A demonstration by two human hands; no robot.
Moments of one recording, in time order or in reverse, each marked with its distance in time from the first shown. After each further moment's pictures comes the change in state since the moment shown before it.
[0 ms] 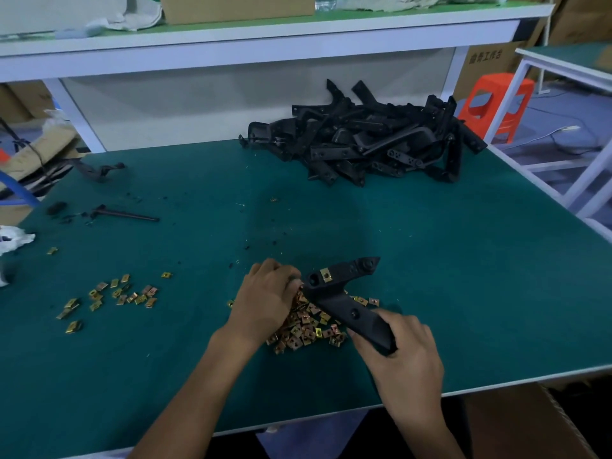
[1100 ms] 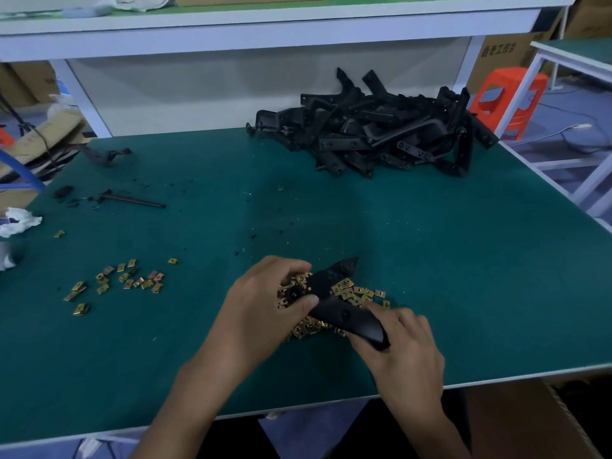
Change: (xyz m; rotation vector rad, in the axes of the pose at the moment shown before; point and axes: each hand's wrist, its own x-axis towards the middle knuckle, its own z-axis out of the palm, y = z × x) left_hand -0.065 0.044 -0.059 -0.309 0.134 -0.011; right_hand -0.002 -0.007 -0.002 -0.215 -0.071 -0.131
